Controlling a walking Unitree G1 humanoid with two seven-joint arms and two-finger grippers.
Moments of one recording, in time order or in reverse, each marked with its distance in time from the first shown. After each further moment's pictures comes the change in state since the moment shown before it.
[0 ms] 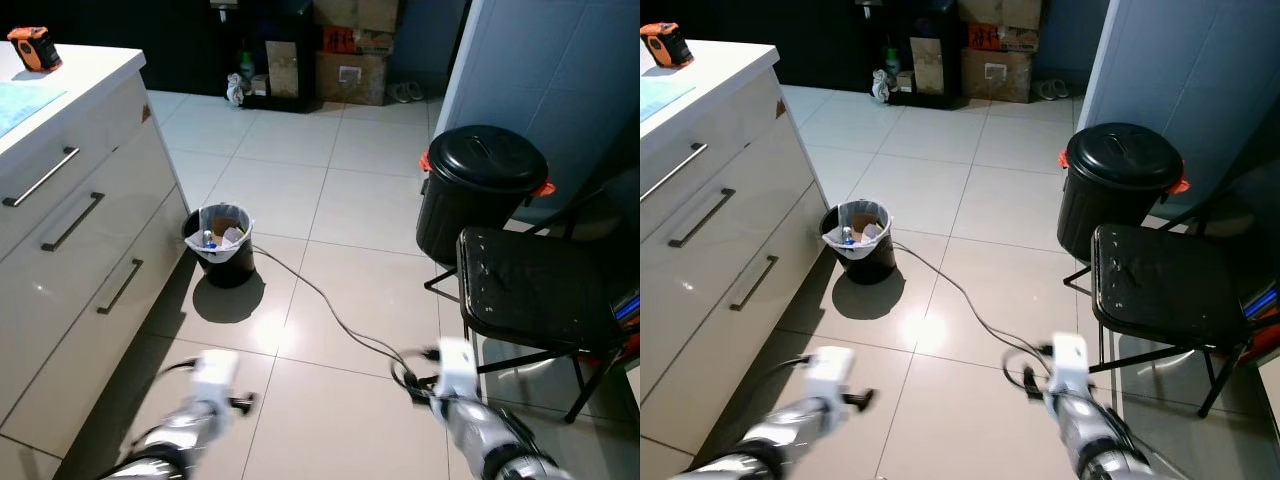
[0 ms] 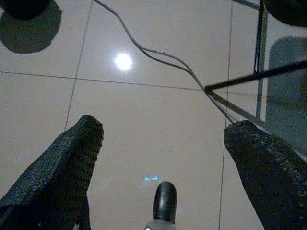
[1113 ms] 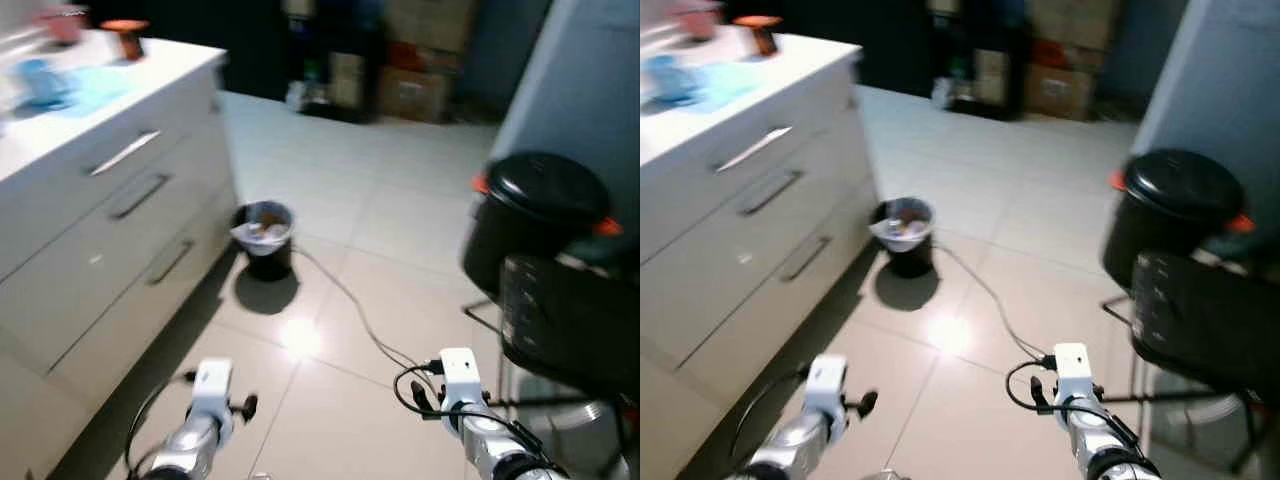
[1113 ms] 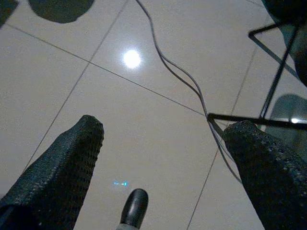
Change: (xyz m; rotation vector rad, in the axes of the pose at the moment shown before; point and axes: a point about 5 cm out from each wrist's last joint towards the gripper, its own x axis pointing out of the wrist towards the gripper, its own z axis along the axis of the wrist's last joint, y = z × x) left arm 0.001 -0.018 -0.006 -0.021 -0.097 0.020; right arm -0.002 -0.006 -0.004 -0.183 -0.003 0.004
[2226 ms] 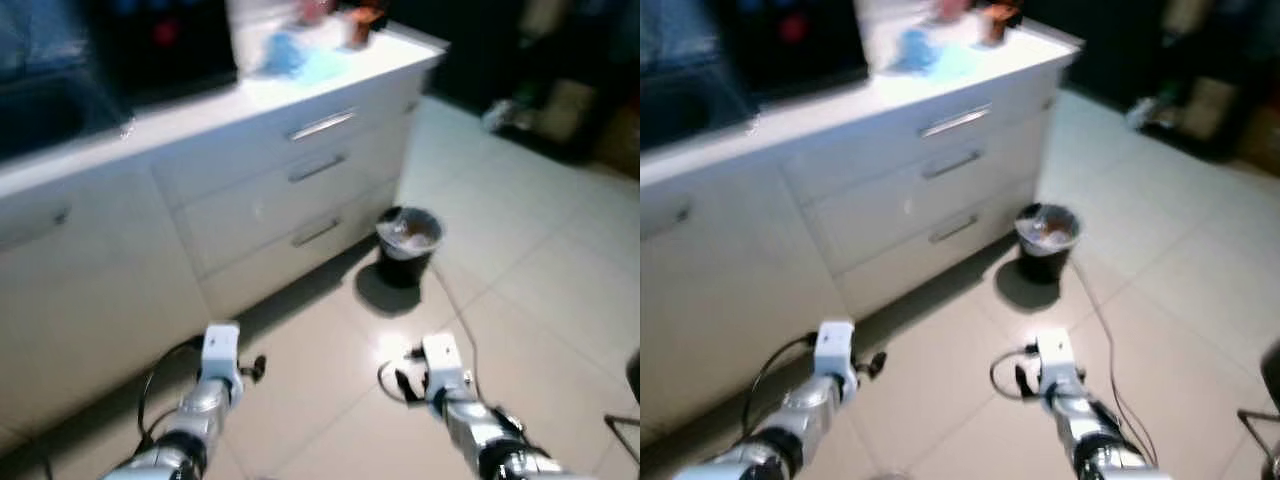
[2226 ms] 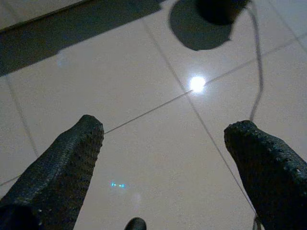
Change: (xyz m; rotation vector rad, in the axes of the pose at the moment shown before) left arm 0.008 -0.007 0.040 -0.049 -0.096 -0.005; right arm 0.005 0.022 0.020 -0.065 -0.040 0.063
